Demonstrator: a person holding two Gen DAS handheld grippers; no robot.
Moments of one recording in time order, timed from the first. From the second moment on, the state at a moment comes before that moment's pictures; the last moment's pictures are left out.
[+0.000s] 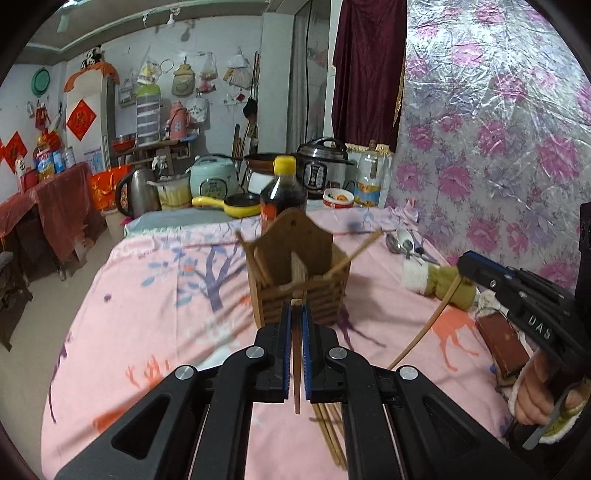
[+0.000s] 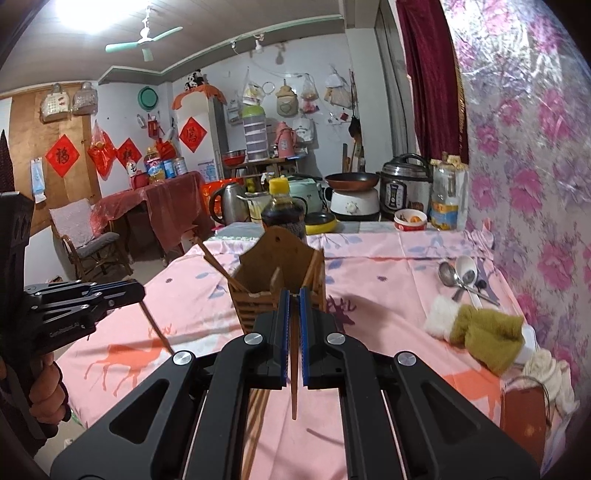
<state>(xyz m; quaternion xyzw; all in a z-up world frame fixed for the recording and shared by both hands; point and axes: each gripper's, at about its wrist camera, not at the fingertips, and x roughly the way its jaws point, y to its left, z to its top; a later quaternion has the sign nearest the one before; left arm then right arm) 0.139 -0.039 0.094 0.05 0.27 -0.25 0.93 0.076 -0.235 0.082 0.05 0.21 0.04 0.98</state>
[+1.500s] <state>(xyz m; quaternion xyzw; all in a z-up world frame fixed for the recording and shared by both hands) 0.113 0.016 -0.014 0.00 0.29 -0.08 0.95 0.046 -0.243 -0.037 0.15 0.27 -0.06 0.95</state>
